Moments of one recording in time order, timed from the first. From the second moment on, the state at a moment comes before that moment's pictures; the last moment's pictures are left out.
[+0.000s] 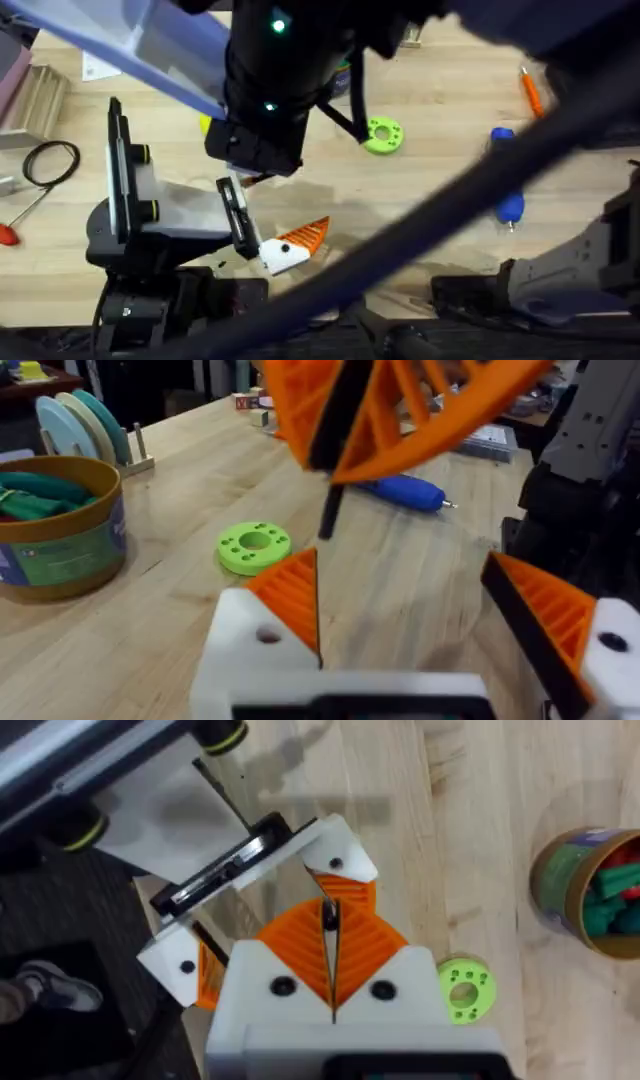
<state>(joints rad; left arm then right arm) -0.01 0.01 0.01 -0.13 1.18 0.01 1.12 1.86 2.16 -1.47 0.00 -0.26</state>
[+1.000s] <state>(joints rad) -0.01 0.01 0.01 -0.13 1.18 0.01 1.12 1.93 2.16 -1.44 0.04 -0.37</state>
